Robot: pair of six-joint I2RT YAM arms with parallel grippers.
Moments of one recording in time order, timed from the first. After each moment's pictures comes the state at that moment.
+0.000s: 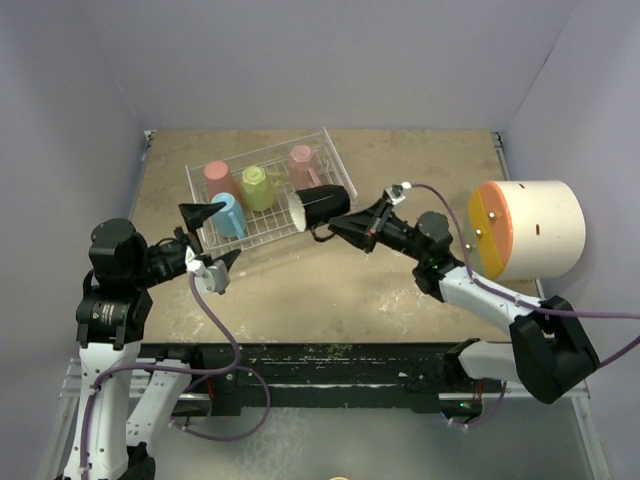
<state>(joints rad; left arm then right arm) -0.05 0.63 1.01 -0.64 0.94 1.12 0.55 1.25 0.64 0.69 -0.58 1.60</state>
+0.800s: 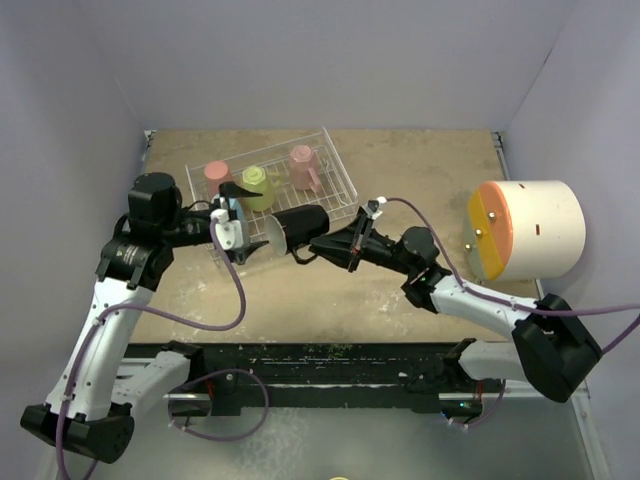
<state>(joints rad) -0.20 0.91 1.14 -0.63 0.95 0.94 0.67 1.23 0.53 0.85 -0.52 1.82</state>
